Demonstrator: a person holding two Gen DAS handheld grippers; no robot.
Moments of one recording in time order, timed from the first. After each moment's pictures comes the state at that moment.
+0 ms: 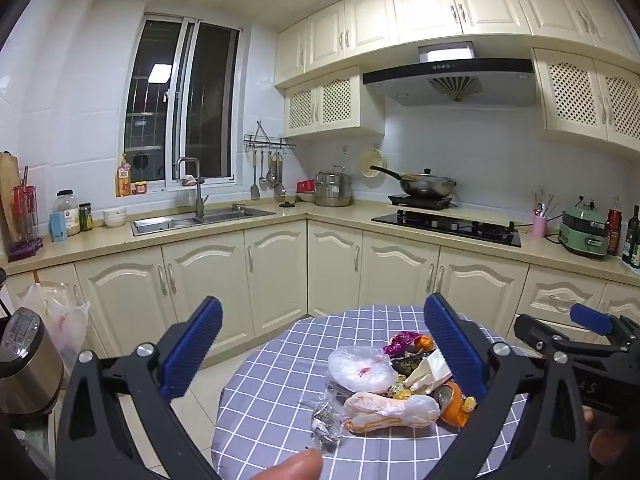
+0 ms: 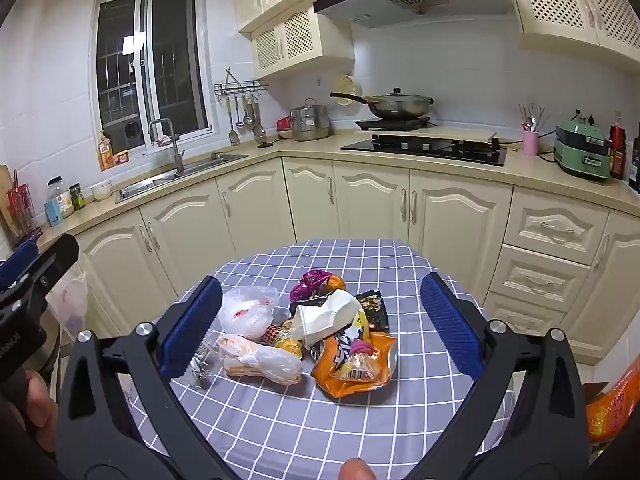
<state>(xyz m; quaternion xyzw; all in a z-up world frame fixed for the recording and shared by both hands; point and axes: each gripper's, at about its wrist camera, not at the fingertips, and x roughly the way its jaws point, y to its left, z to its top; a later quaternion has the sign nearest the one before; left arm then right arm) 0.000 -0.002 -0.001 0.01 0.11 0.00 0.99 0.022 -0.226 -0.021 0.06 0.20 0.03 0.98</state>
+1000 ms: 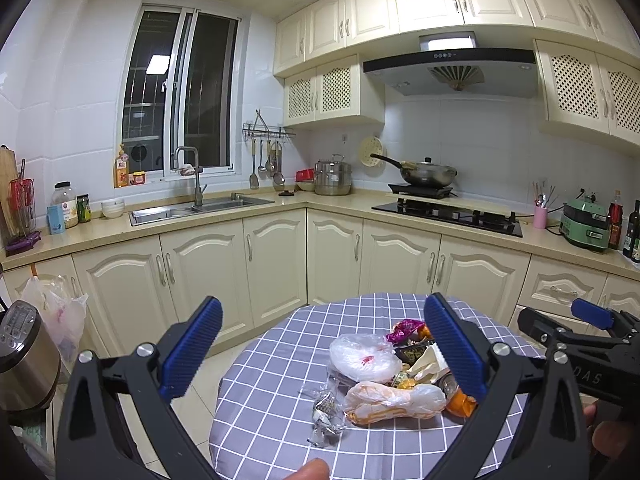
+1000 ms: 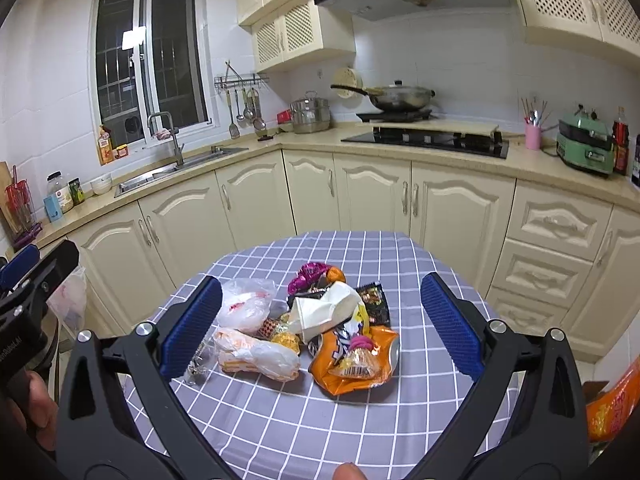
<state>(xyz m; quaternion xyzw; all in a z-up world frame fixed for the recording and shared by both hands) 0.012 0.003 -0.018 0.00 0.13 0.00 0.99 0.032 -0.229 -0.031 0.07 0.21 0.03 0.97</state>
